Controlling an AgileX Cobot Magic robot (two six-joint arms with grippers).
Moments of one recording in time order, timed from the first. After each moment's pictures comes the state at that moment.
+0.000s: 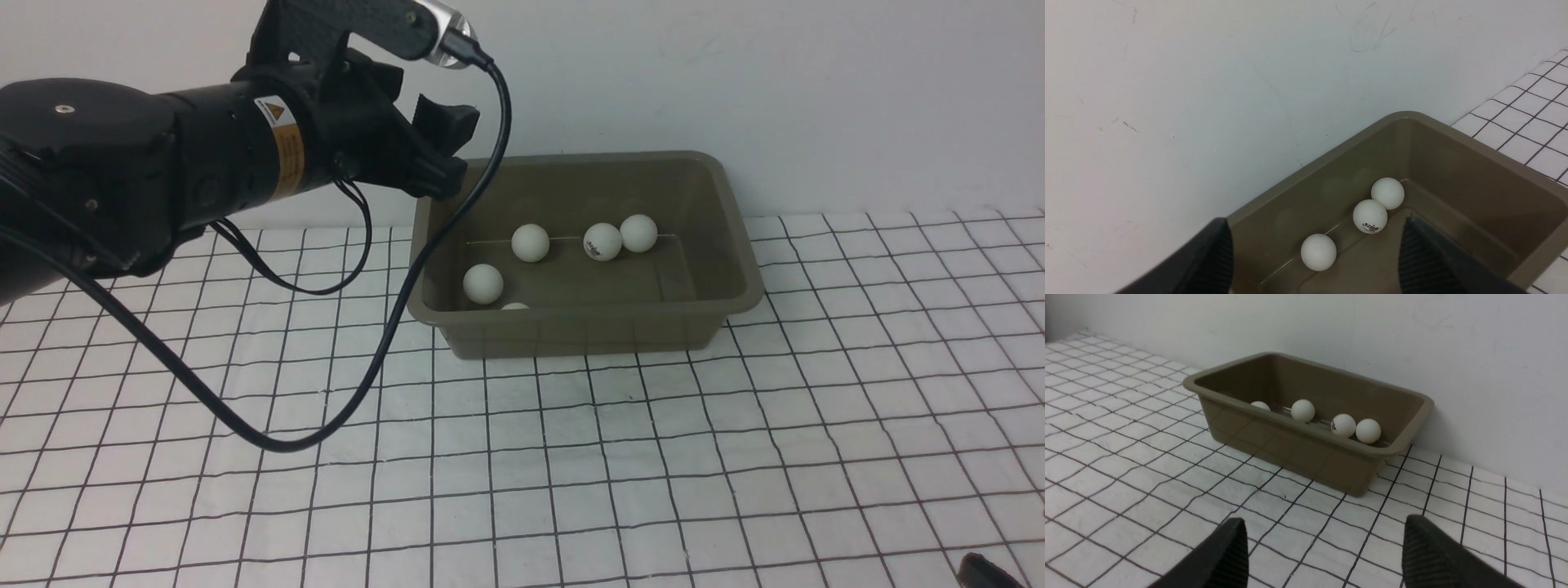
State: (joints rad) right arm 0.48 0.12 -0.09 -0.14 0.30 -0.01; left arm -0.34 1.50 -1.12 1.76 -0.20 -1.58
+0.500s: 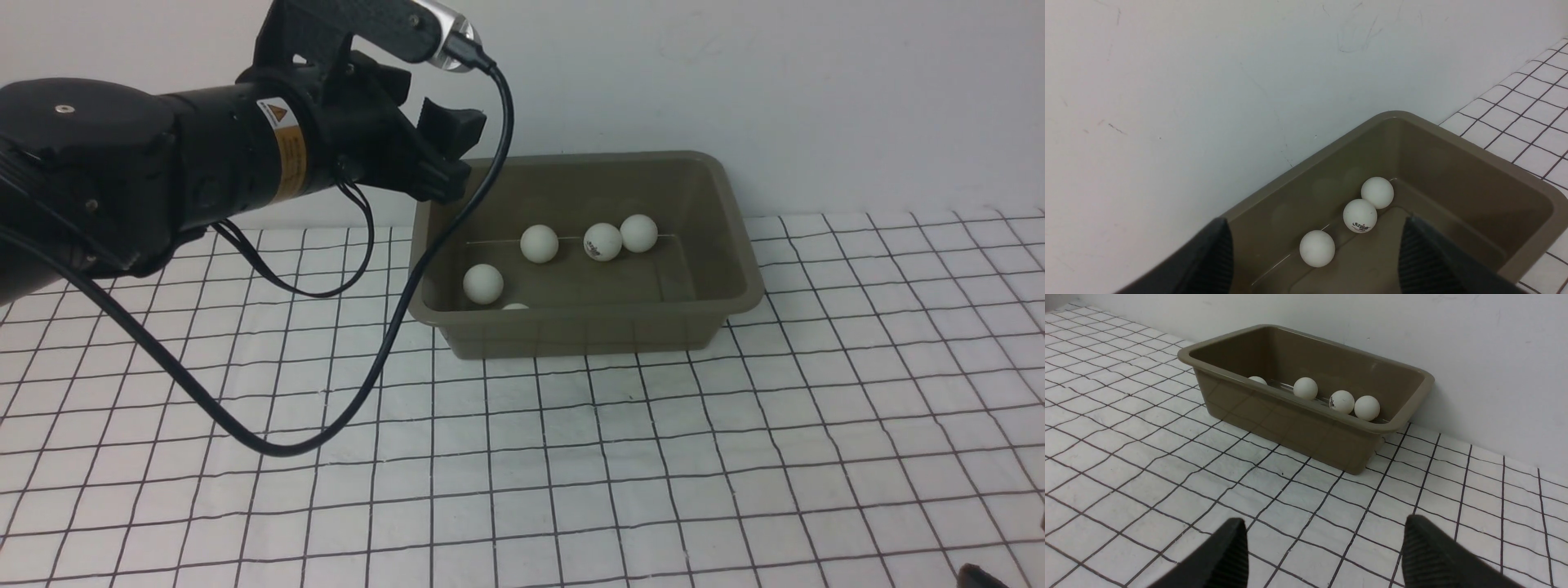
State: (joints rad) right arm 0.48 0.12 -0.09 -0.15 0.33 -0.01; left arm -0.34 1.50 -1.12 1.76 -0.22 -1.58
